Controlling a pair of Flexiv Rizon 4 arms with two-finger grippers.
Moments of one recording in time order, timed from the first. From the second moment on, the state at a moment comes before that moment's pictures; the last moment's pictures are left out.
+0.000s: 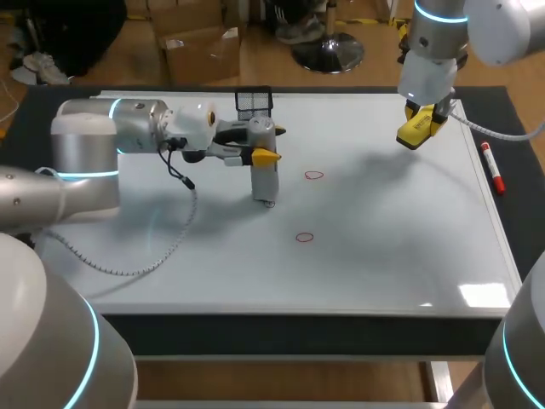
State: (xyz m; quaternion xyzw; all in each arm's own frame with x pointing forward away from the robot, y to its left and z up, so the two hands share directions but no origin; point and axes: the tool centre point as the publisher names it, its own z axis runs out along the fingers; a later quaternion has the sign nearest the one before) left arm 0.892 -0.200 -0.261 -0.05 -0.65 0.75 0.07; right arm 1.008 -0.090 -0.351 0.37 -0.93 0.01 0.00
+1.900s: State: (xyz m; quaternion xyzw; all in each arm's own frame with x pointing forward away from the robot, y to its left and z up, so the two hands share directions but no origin) left arm 0.794 0.011 -0.246 0.15 -0.65 0.73 -0.14; right arm 1.008 -0.090 -0.351 0.37 -0.93 0.01 0.00
